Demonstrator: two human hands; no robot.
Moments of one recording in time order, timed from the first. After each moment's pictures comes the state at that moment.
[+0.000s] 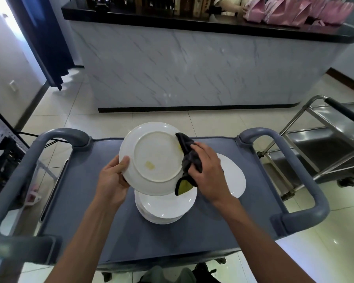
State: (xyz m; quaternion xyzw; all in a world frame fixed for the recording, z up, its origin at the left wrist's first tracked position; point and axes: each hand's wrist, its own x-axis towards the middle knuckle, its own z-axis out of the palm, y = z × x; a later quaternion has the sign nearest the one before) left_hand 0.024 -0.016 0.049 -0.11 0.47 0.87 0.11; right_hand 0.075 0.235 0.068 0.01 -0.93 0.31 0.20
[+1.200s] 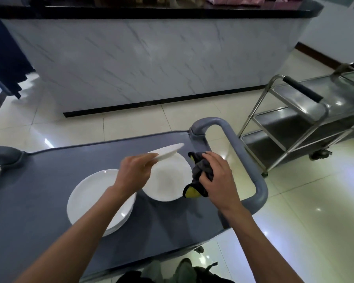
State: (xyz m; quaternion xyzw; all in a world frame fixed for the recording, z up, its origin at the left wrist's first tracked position) left_hand 0.018 0.220 0.039 0.33 0.88 0.32 -0.15; right_hand 0.155 0.445 0.060 -0.12 -0.93 0.31 0.17
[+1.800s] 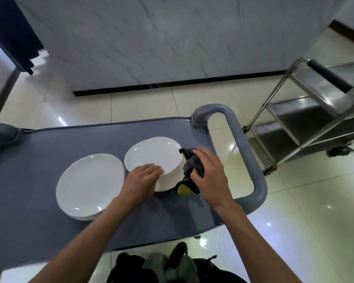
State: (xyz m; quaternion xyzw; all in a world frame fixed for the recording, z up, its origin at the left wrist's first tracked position) left_hand 0.058 0.251 -0.047 0.41 0.88 0.21 -0.12; right_hand 0.146 0.474 0.028 -0.07 -0.93 0.34 0.12
